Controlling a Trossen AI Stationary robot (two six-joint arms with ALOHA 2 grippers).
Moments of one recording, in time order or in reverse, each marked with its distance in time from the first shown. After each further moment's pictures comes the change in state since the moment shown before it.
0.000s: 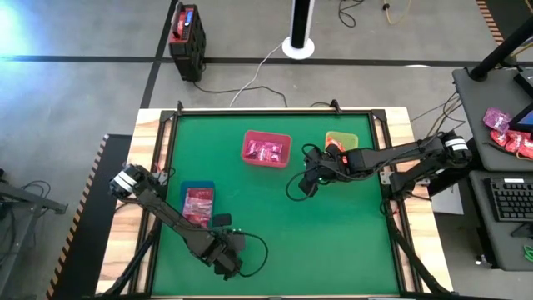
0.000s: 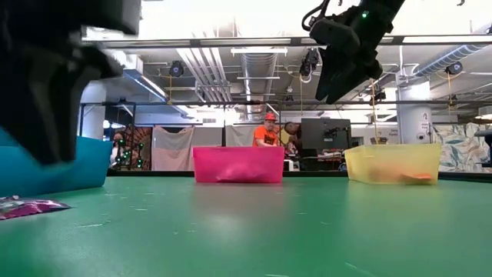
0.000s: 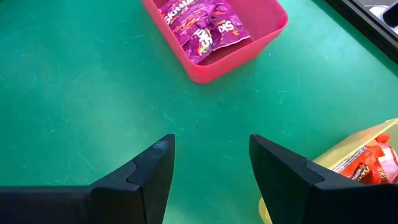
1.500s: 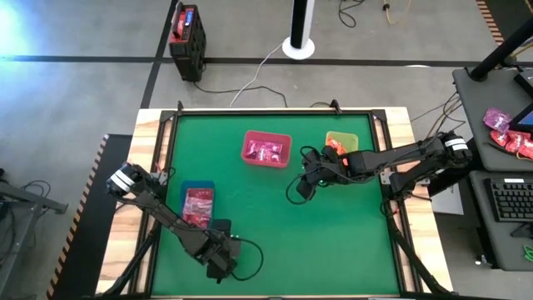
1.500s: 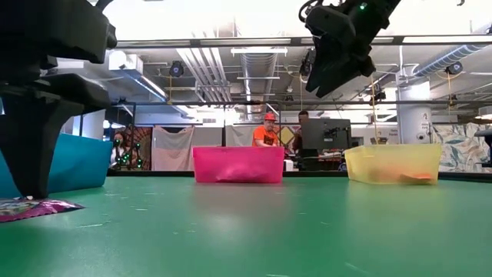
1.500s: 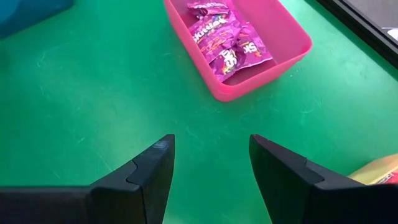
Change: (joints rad) left arm -0.020 -0.010 -0.152 0.211 0.108 0.114; right arm 0.029 0.000 -0.001 0.091 0.000 -0.046
